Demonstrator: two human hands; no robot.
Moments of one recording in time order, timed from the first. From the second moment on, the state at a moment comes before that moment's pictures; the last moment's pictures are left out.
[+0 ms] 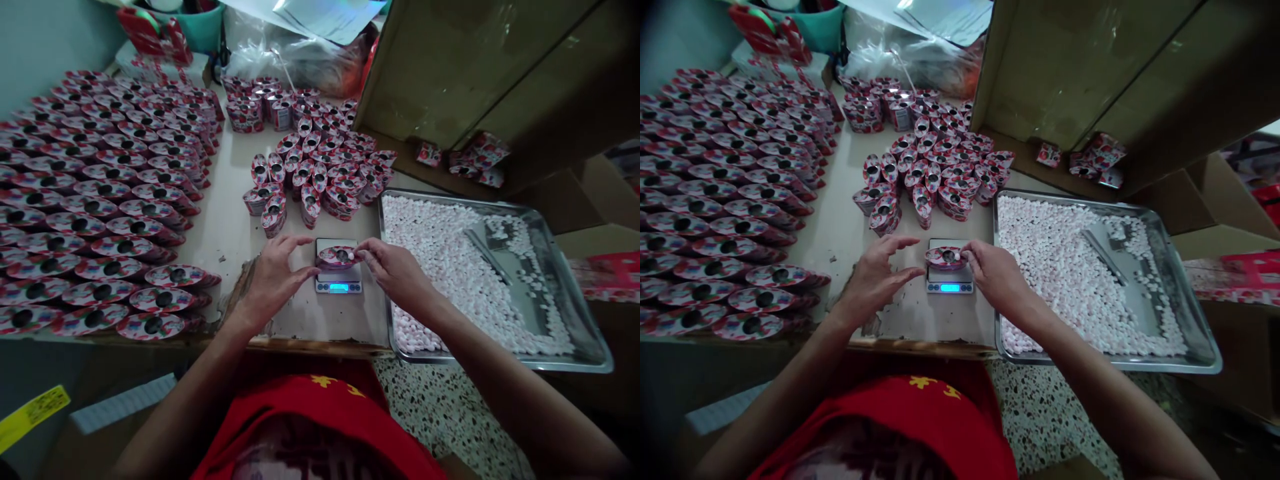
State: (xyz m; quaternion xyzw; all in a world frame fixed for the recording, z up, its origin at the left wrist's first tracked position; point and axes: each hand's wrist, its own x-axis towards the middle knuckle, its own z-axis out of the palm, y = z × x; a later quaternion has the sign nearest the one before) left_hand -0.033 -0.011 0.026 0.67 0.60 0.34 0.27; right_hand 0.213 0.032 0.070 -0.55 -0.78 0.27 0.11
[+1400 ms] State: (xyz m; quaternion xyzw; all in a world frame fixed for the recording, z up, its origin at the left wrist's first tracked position) left_hand -0.107 0.005 0.076 0.75 0.61 0.20 0.16; right_hand 0.318 0.025 0.034 -0.60 -0.70 0.24 0.30
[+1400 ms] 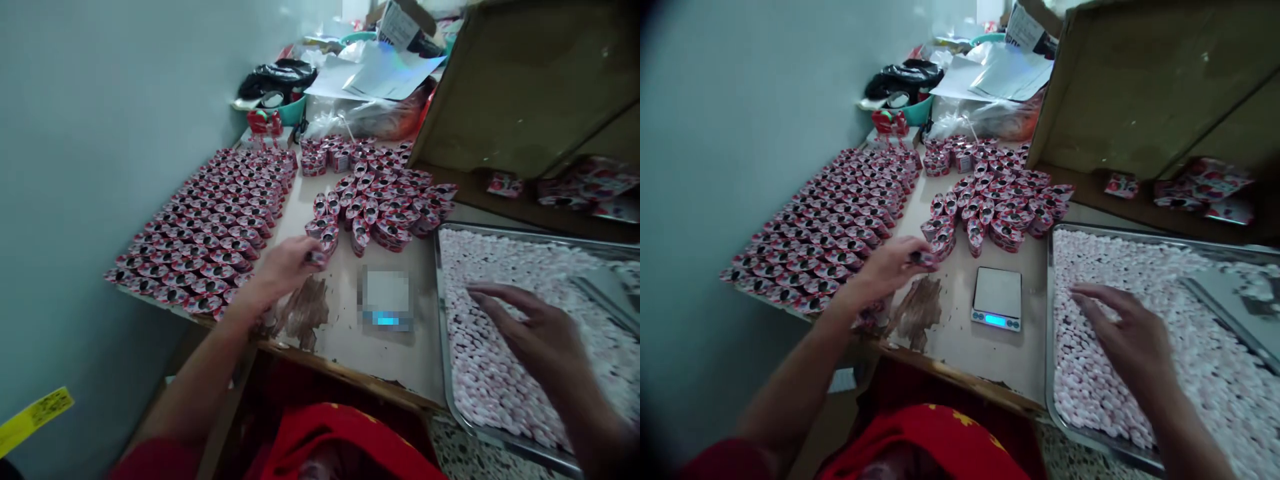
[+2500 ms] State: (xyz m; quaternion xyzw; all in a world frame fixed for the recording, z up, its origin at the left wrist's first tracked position) left_hand -0.127 -0.071 0.045 0.70 0.70 0.14 -0.02; right_hand 0.219 0.028 0.070 -0.46 -0.88 -0.02 0.06
